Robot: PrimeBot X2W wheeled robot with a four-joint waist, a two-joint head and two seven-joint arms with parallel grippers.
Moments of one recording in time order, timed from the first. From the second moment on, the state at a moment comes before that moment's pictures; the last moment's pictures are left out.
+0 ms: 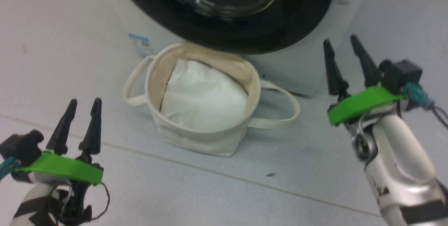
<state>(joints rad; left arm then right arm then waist) -0.36 0.33 -0.14 0.41 -0.64 -0.12 -0.25 -0.61 -0.16 0.21 0.52 0.32 0.13 -0.25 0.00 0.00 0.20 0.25</state>
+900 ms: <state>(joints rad) -0.19 0.35 -0.09 0.36 -0.56 -0.12 -0.25 -0.13 -0.20 0.16 0.27 0.42 0.13 -0.25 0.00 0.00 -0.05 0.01</state>
